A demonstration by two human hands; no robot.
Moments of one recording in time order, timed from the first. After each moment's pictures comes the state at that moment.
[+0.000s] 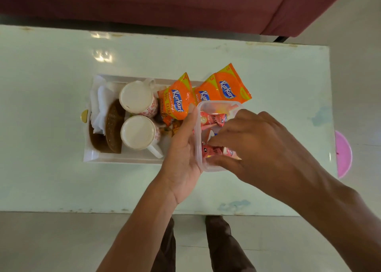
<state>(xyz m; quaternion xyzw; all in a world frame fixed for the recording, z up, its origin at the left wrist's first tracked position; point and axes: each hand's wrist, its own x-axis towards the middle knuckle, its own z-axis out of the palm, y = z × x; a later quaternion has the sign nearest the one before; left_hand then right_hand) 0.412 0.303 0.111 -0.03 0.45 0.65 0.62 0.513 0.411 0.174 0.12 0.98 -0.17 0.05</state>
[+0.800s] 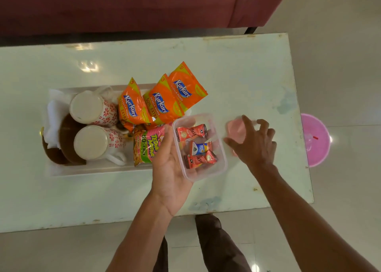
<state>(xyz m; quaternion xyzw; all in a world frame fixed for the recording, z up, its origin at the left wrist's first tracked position) 0.488 0.338 0.088 -0.10 0.42 0.66 0.61 0.633 0.487 -0.007 0.60 0.76 -0.18 0.15</state>
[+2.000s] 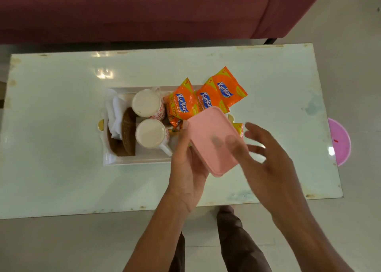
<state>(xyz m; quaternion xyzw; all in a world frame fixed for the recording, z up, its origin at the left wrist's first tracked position) 0.430 0.268 0.134 -0.10 0.45 0.70 0.55 0.546 0.341 0.174 0.57 0.64 -0.51 -0.08</state>
